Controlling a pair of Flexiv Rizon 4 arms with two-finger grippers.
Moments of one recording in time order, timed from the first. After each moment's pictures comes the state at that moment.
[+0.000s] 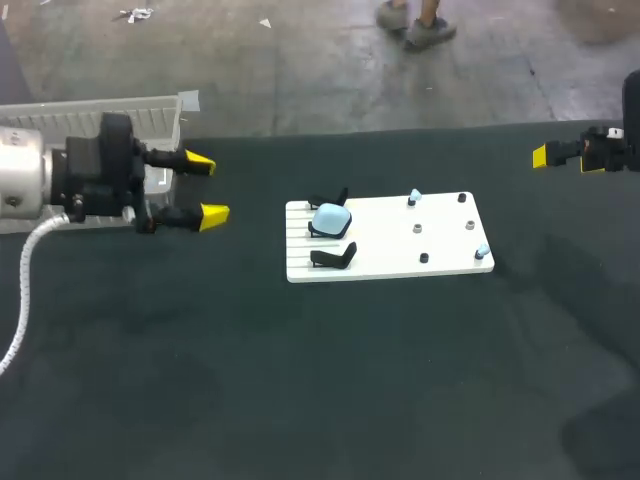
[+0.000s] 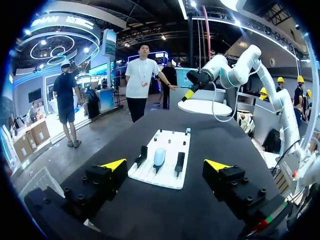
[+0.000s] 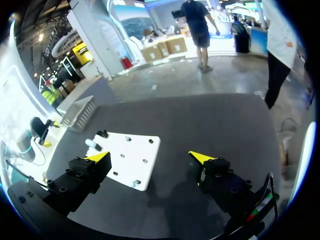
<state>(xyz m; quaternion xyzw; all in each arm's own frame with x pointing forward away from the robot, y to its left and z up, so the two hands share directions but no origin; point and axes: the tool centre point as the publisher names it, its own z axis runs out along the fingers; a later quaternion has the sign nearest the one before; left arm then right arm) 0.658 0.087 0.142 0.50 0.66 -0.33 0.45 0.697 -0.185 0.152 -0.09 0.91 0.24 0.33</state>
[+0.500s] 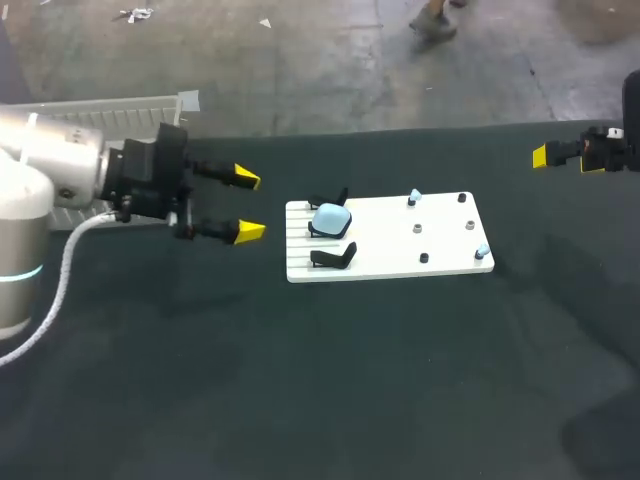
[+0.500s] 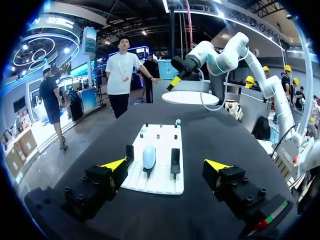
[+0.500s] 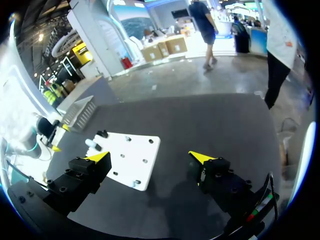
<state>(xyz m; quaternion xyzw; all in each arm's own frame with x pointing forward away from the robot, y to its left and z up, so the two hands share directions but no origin) 0.672 0.042 0.108 0.56 0.63 -0.35 0.40 0.697 -0.185 0.152 -0.09 0.91 0.24 0.33</state>
